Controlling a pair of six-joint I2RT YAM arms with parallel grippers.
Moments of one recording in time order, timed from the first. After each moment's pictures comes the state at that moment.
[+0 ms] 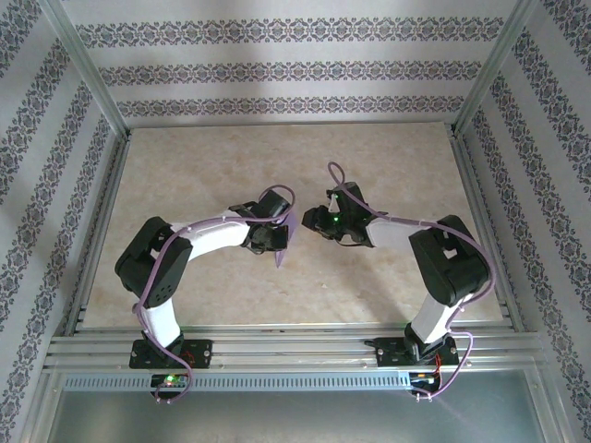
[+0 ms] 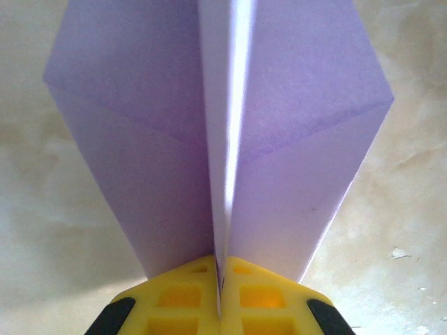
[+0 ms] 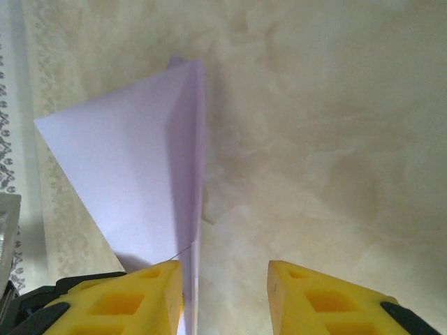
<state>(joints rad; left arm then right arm) -0.64 1.79 1.11 -0.50 0.05 -0.63 0.46 1.71 0.84 0.09 -0.44 0.87</state>
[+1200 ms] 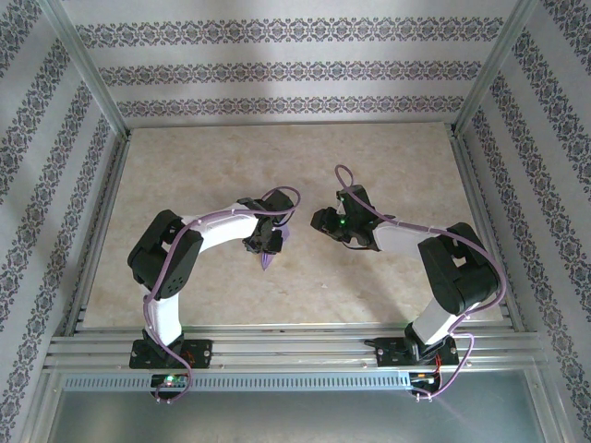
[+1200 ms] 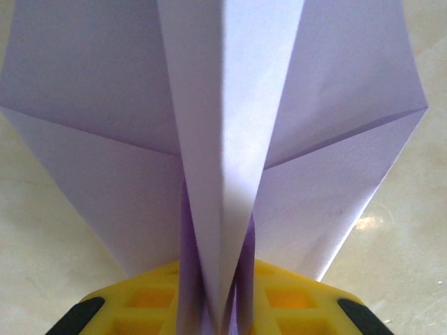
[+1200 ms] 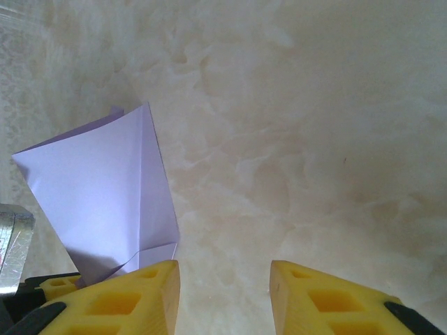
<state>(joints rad) -0.64 1.89 1.22 -0.72 -0.06 -0.55 0.45 1.65 0.79 0.05 -0.33 0.86</state>
